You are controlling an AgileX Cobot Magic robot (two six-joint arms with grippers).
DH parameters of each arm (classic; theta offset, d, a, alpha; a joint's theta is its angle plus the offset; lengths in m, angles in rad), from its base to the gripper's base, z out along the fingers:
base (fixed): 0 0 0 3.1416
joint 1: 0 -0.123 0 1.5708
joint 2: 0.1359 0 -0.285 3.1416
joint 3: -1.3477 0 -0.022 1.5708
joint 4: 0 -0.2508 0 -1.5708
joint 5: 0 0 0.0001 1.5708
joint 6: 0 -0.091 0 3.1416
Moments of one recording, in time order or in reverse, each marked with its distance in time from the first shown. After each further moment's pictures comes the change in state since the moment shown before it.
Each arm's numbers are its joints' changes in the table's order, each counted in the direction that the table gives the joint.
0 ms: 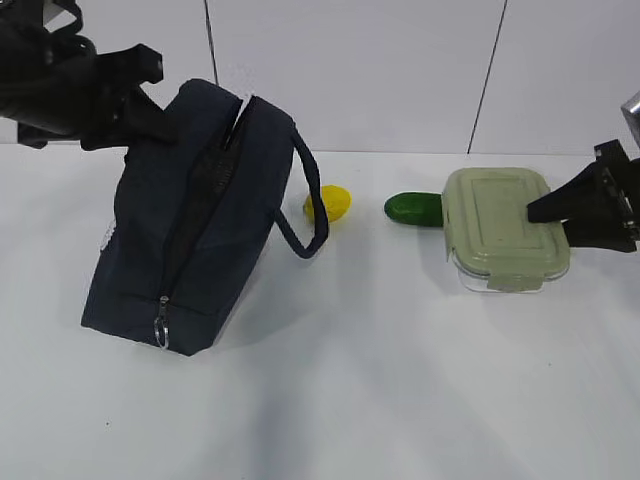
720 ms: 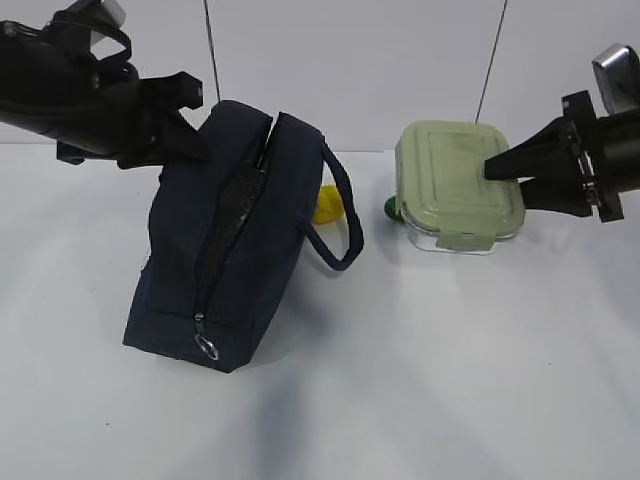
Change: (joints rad) left arm 0.074 0.054 -0.002 0.003 0.043 0.000; right arm -0.117 -0.089 -0.004 -0.135 -0.014 -0.040
